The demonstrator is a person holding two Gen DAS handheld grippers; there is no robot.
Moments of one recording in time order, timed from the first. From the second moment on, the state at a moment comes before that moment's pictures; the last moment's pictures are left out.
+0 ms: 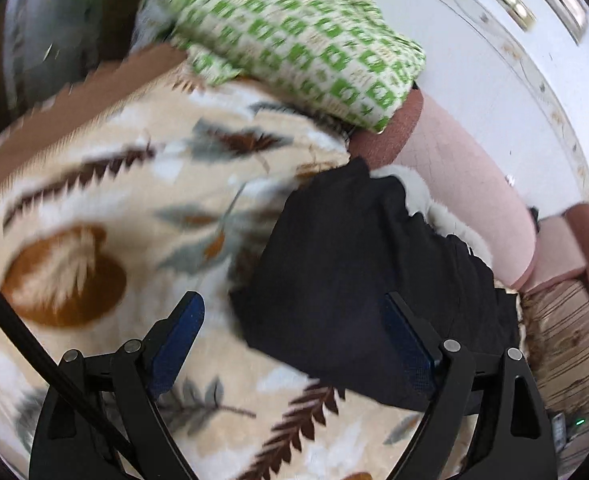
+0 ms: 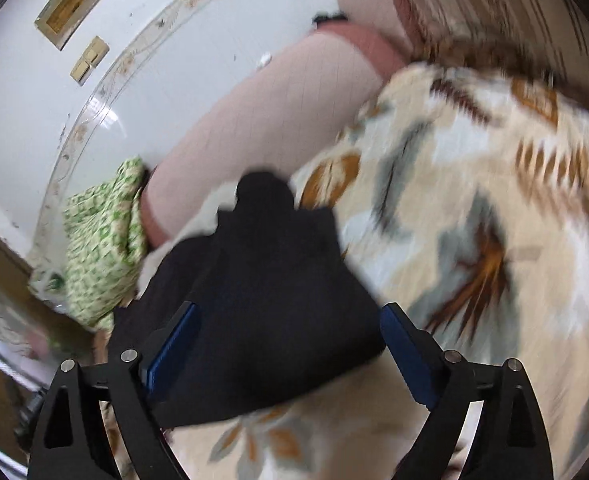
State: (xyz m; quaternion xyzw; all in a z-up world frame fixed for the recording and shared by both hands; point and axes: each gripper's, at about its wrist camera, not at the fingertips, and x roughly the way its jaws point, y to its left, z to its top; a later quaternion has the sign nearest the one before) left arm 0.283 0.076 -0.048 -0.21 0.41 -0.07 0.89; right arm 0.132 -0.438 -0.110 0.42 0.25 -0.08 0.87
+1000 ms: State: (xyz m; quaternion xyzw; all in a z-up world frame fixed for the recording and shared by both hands) left arm 0.361 0.070 -0.152 -0.35 0.45 -0.26 0.78; right arm 0.200 -0.434 -0.189 0.51 0.28 0.02 0.81
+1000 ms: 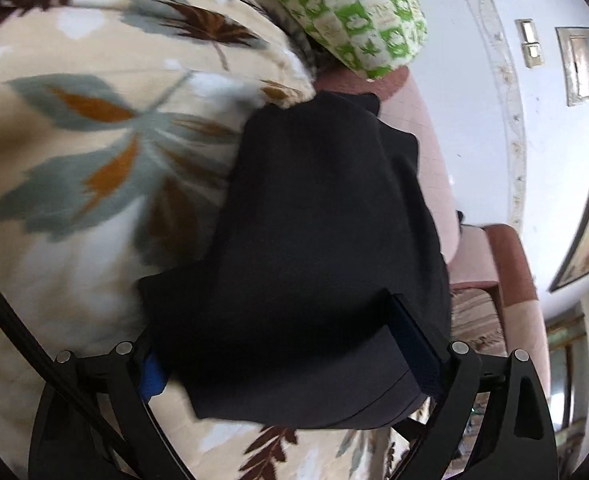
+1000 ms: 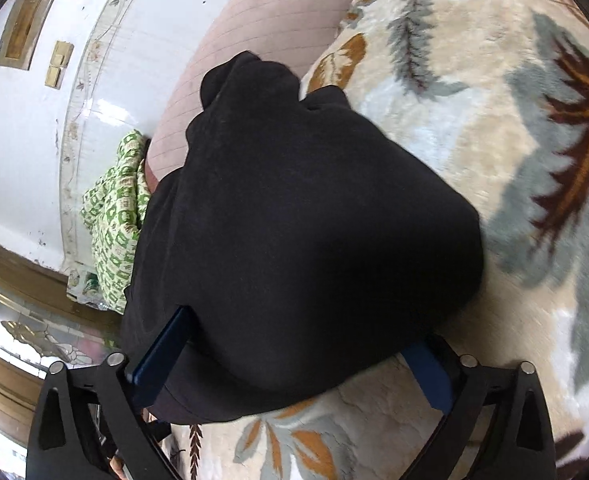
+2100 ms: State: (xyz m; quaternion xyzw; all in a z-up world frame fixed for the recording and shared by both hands) left arm 0.289 0.034 -0.084 -0.22 0.47 -0.14 0.84; right arm 0.166 -0.431 -0.142 0.44 0.36 0.06 0.82
